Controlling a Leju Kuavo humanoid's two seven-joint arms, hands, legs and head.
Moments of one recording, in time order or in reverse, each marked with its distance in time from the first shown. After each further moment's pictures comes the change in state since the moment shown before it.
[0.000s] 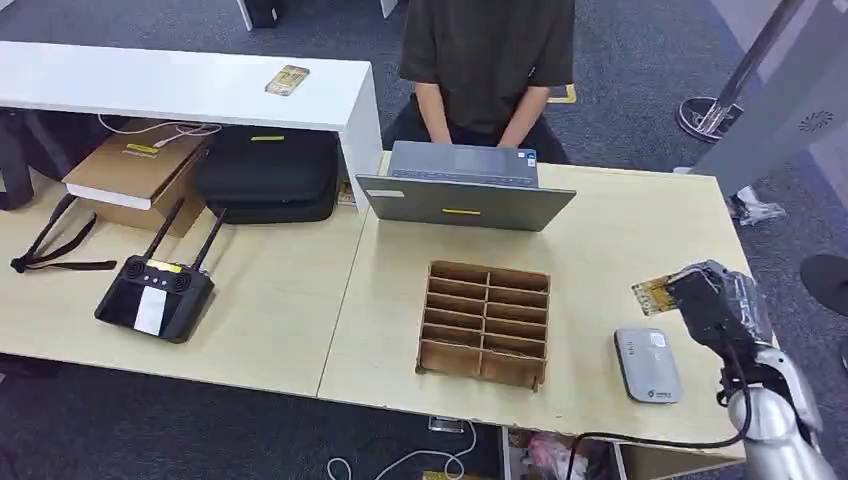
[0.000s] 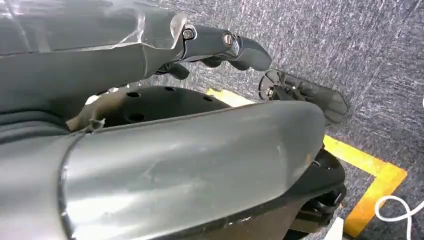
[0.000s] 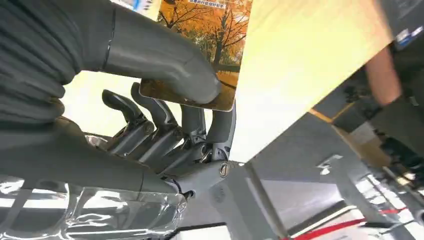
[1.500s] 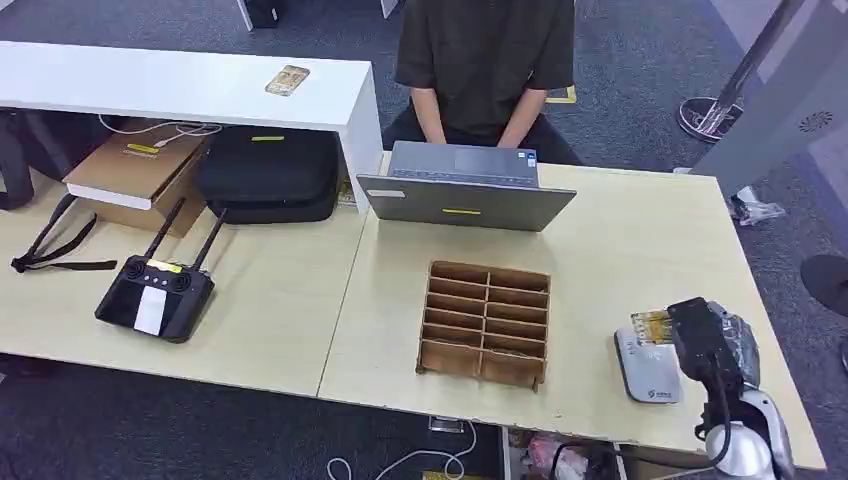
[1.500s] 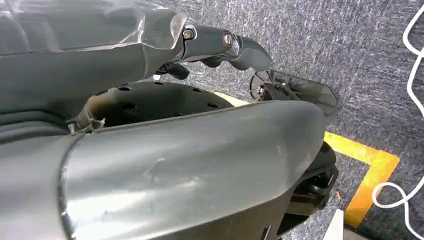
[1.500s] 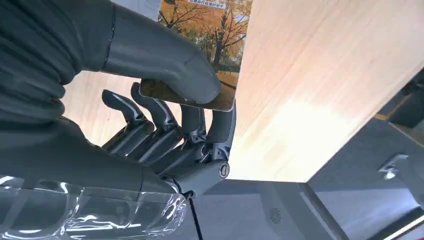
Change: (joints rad) left arm 0.005 0.012 -0.115 -0.024 0.039 -0.011 -0.008; right arm 0.111 0.150 -0.125 -0.033 0.065 -0.039 0.090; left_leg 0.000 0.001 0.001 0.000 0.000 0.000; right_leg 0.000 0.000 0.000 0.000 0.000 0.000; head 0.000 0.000
